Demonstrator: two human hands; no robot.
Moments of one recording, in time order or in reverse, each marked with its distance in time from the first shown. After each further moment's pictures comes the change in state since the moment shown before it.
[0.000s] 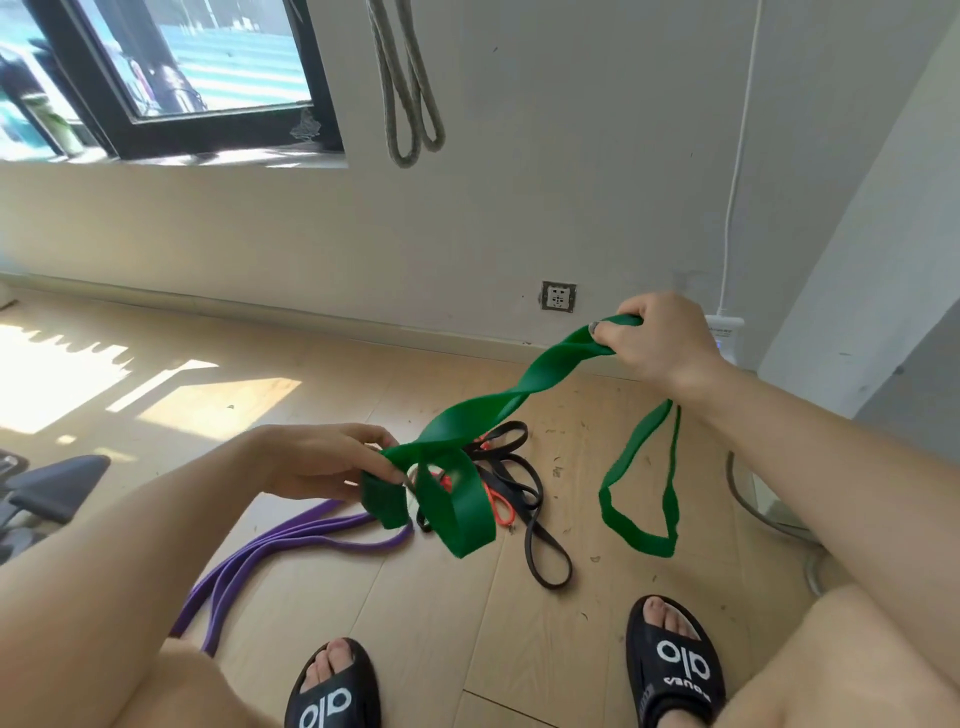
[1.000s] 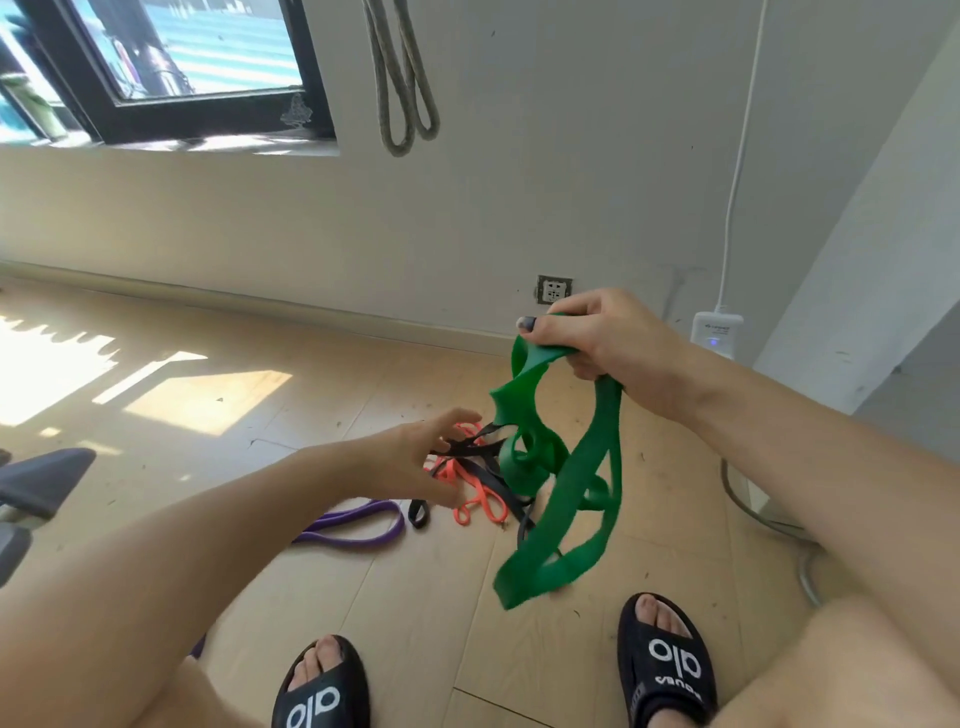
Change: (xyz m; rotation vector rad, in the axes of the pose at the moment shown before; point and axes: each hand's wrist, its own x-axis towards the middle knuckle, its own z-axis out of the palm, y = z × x) left_hand 0.031 0.018 0.060 0.760 0.098 0.407; right_hand -0.019 -0.038 0.001 0.495 -0.495 -0.126
